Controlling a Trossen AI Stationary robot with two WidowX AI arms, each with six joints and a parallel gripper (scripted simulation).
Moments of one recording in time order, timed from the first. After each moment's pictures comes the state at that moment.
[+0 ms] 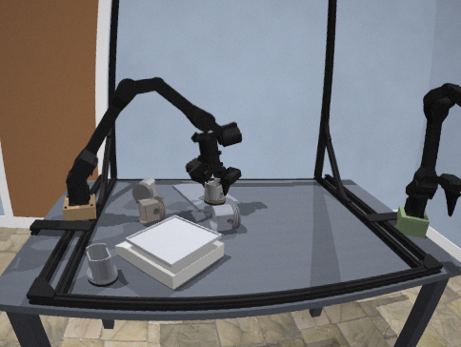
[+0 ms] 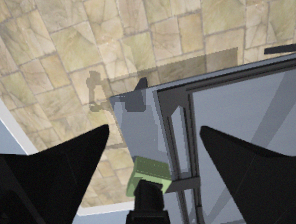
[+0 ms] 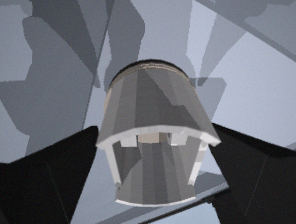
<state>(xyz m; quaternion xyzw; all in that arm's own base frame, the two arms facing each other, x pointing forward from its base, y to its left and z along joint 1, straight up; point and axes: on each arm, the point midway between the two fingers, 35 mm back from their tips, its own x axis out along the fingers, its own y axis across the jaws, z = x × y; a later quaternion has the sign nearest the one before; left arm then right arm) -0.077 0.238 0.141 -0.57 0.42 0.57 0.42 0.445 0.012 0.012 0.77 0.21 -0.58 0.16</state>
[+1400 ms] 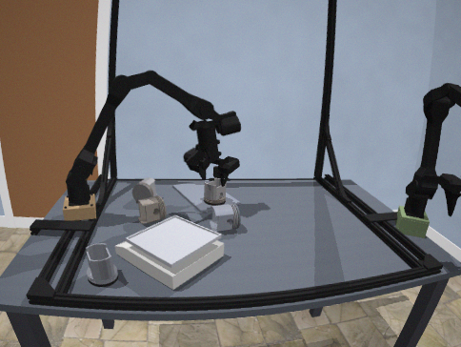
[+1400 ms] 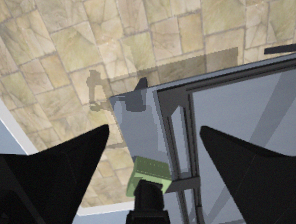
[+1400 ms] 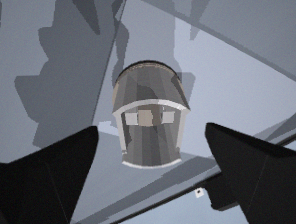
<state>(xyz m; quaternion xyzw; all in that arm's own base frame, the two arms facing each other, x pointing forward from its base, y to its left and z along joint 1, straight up) -0.077 0.238 0.141 -0.57 0.42 0.57 0.42 0.434 0.006 0.048 0.77 0.21 -0.59 0.16</state>
